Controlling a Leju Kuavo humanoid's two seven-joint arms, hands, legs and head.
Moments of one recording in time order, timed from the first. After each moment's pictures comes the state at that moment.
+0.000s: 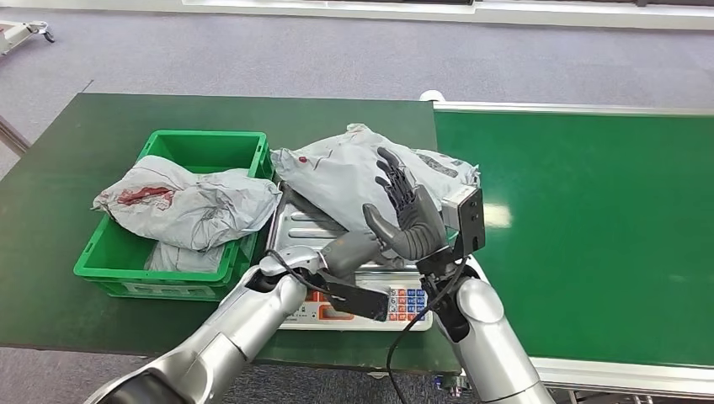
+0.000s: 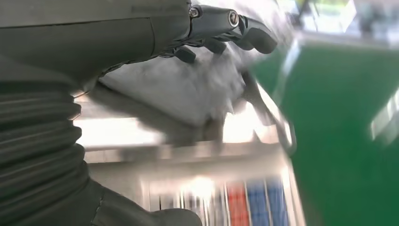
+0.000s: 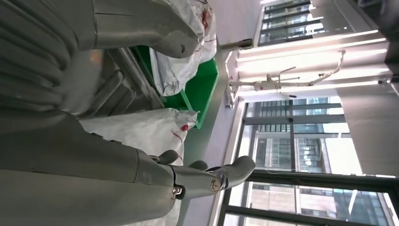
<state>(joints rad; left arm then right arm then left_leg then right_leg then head) -0.63 -0.16 -0.52 -0.62 -0.91 -0.28 -0.62 -0.39 0.16 0.44 -1.31 -0.23 0.16 -0.29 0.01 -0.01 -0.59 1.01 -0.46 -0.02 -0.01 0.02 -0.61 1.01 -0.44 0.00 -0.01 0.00</state>
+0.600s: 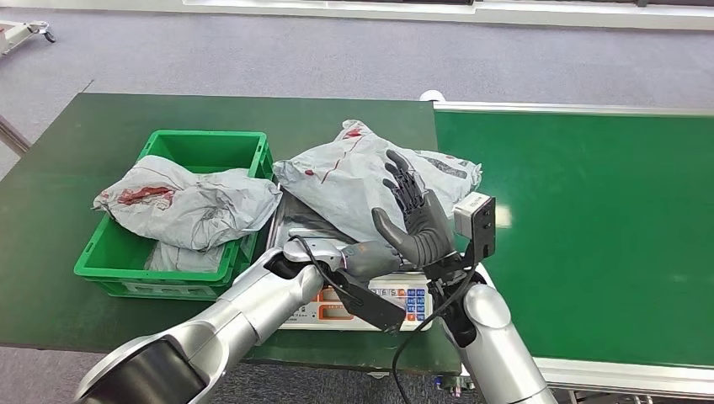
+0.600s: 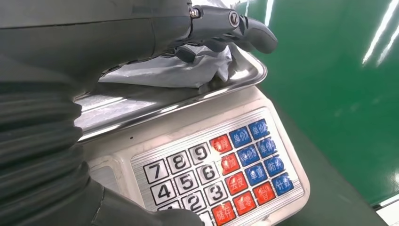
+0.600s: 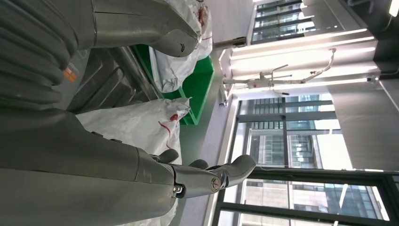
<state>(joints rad) -0.77 -0.19 -0.72 -0.44 -0.89 -0.35 -0.64 -0.37 0.13 0.43 -1.33 -0.25 0.16 -0.33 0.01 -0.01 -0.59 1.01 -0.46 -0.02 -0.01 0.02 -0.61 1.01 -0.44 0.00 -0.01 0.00</state>
